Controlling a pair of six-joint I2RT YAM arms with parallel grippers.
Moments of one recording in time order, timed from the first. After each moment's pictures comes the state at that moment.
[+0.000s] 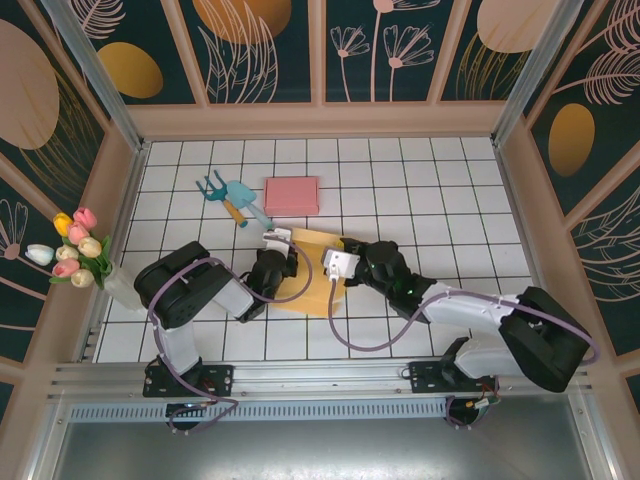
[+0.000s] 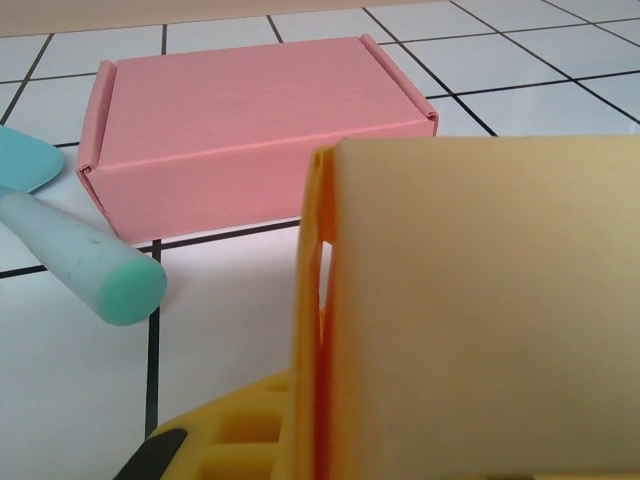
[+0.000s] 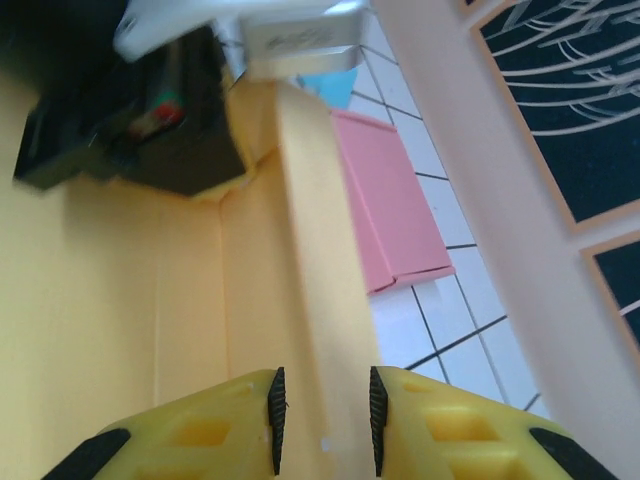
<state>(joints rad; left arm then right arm) -0.76 1.85 0.44 1.03 -0.46 -0.22 0.85 1.26 0.48 0.42 0.06 -0.77</state>
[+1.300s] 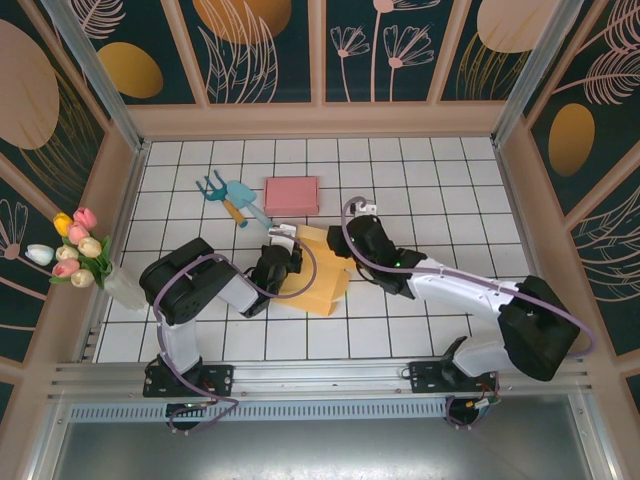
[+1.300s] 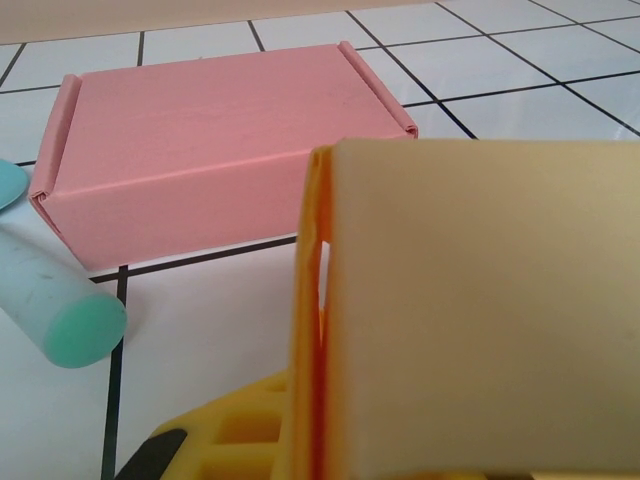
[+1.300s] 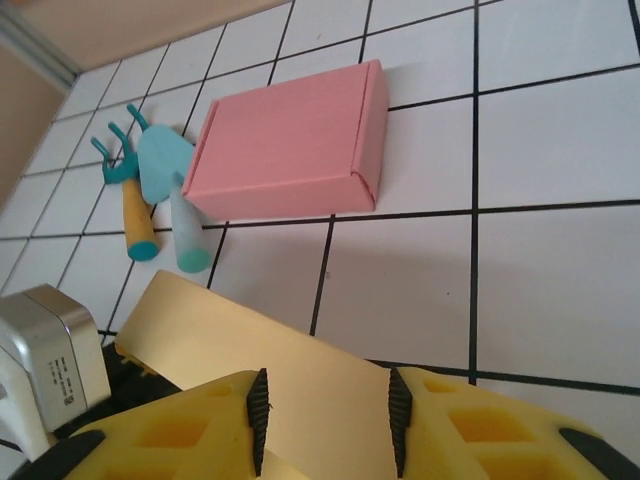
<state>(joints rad) -0.76 1.89 0.51 1.00 -0.44 -0.21 0.85 1.35 0.76 0.04 0.29 0.70</state>
